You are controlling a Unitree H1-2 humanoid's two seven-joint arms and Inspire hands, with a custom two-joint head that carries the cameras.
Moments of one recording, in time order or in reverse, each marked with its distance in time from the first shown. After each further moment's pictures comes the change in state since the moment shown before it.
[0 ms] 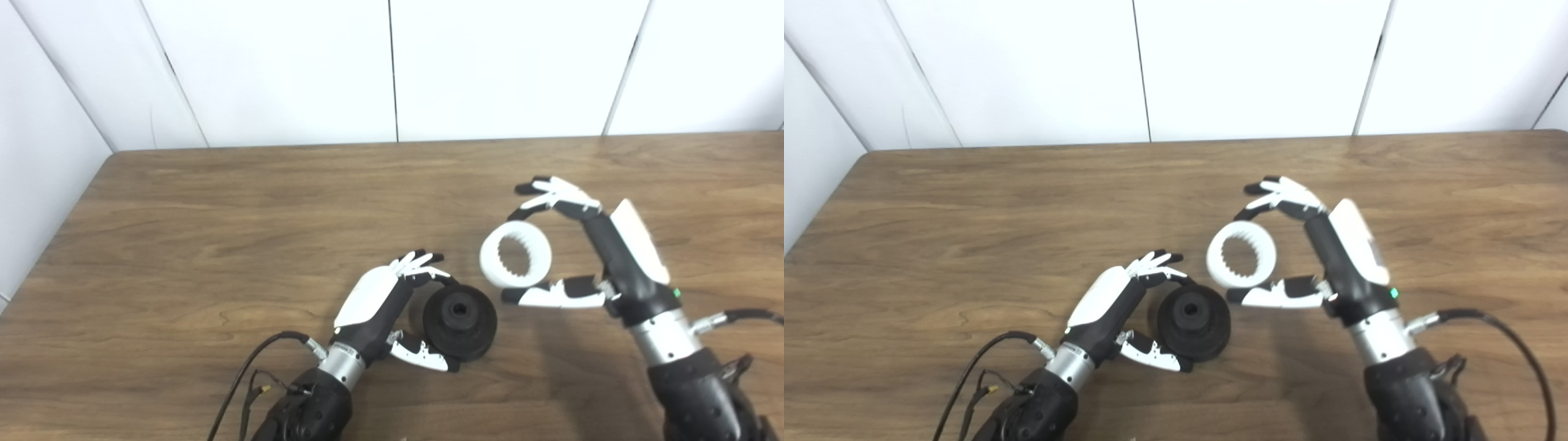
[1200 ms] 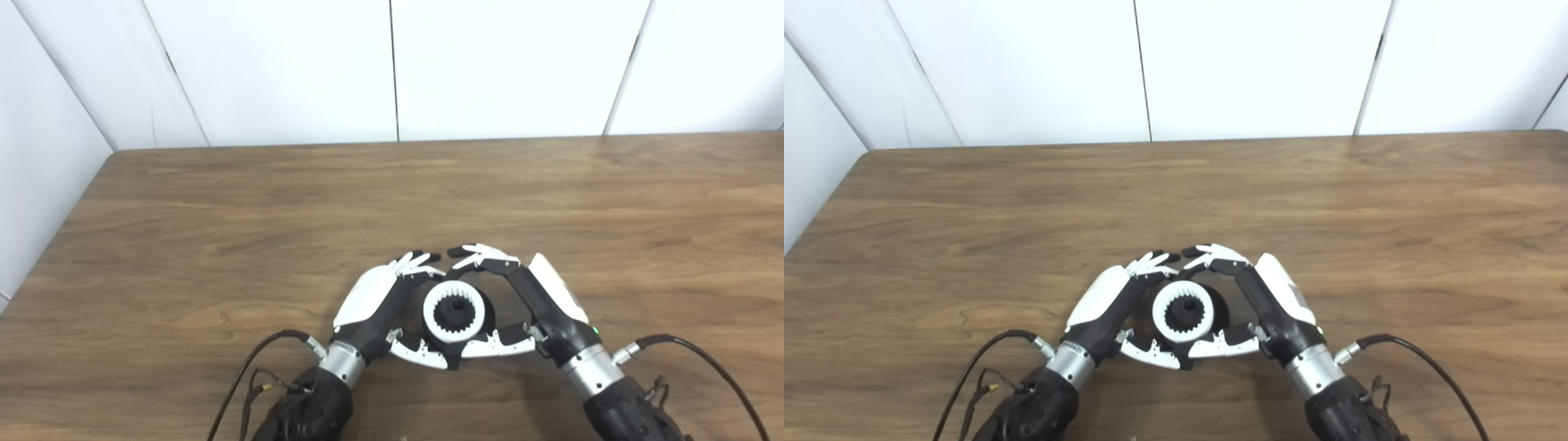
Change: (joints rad) left arm -0.003 -0.002 -0.003 -0.001 0.001 0.025 -0.004; right arm 0.022 0.063 0.126 0.159 -0.016 -0.027 0.032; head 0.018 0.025
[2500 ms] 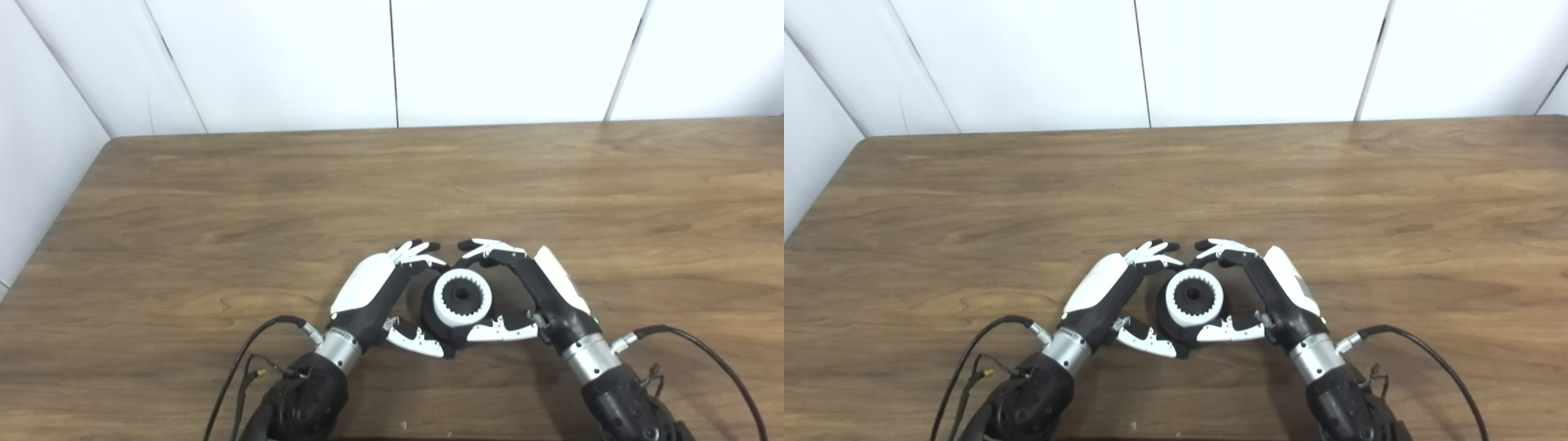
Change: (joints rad) left arm 0.001 0.016 0.007 -0.023 0.000 0.002 -0.034; right arm 0.018 0.010 -0.035 0.075 0.002 -0.004 -0.035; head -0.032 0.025
